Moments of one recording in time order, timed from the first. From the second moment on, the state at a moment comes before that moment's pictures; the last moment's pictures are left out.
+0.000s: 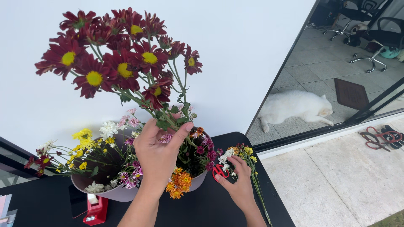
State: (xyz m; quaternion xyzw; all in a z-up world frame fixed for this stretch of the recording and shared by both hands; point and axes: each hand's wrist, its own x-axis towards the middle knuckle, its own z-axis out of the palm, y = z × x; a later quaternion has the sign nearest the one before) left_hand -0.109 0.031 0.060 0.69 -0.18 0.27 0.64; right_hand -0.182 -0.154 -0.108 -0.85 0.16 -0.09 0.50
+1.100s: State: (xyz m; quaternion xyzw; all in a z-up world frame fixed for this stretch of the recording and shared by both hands) left_hand -0.322 0.095 -0.062 0.45 -0.25 -0.26 0.81; right_hand -0.445 0.013 -0.103 -0.62 -0.11 0.00 0.77
